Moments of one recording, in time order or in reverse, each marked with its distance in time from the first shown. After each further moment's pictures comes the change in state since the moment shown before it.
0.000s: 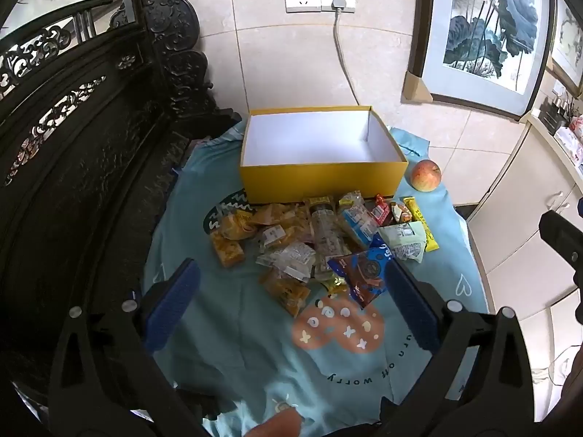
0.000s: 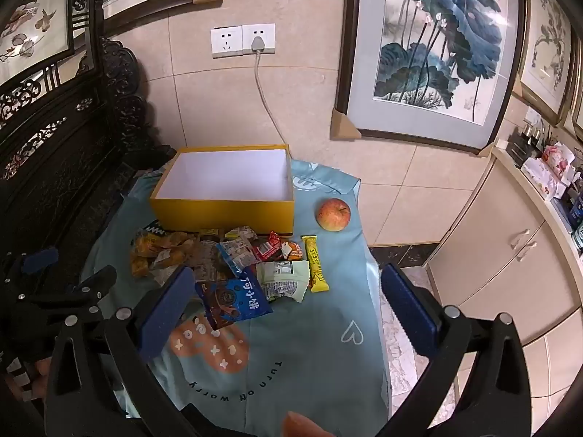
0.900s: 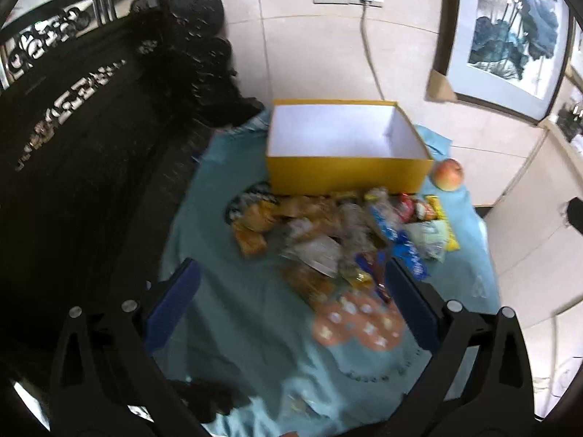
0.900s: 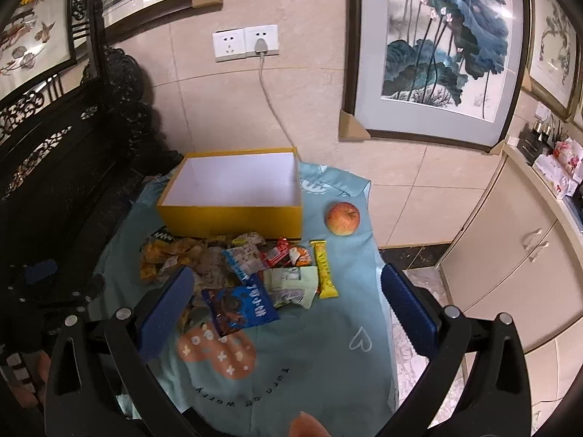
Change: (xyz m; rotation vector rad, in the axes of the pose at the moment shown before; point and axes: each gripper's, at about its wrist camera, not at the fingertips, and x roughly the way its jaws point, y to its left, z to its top) left arm 0.010 0.024 0.004 -0.032 0.034 0.074; right arm 0.017 -0.020 0.005 0.019 -0.002 0.050
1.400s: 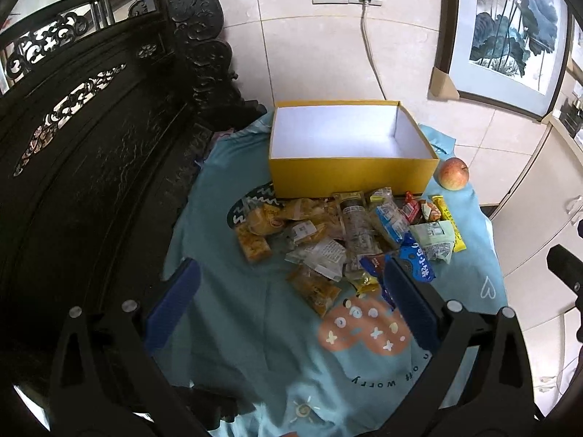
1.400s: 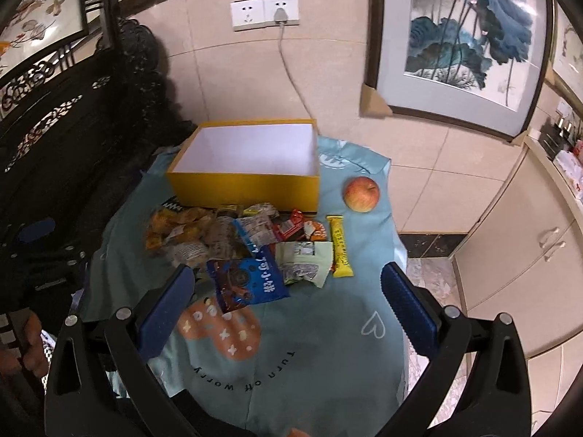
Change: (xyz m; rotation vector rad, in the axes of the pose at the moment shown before) left arm 0.007 -0.002 -0.002 0.011 -0.004 0.002; right arm 0.022 0.011 -0.025 -0.053 0.083 0.086
